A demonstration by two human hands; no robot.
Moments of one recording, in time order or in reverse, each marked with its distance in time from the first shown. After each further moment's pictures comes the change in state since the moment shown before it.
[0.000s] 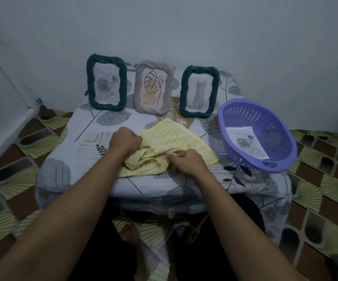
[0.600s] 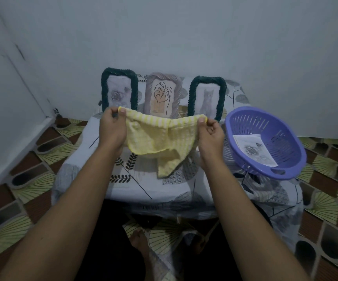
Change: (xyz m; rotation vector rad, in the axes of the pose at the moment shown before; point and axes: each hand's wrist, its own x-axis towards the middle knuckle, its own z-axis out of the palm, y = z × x) left_hand -0.012 0.016 -0.058 -0.681 0.361 0.145; right_hand -0.001 -0.051 -0.032 0.993 0.398 -0.262
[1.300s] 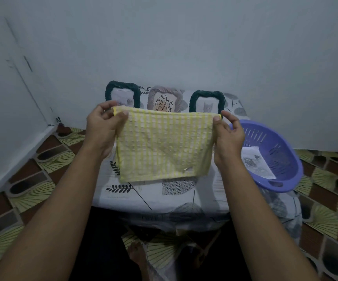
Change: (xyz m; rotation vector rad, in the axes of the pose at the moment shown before) left_hand 0.003 0.042 -0.032 -0.422 -0.175 0.029; right_hand 0.020 -0.045 -0.016 0.177 0.037 -0.072
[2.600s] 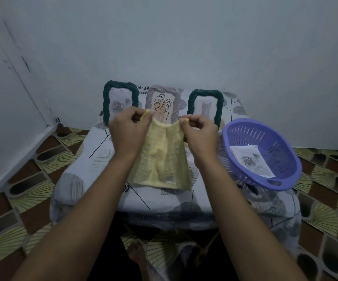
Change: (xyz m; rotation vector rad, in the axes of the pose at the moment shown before) left_hand -0.032 -0.009 0.056 0.678 0.162 0.439; right_hand -0.025 0.010 0.043 -0.453 -0.147 -0.092
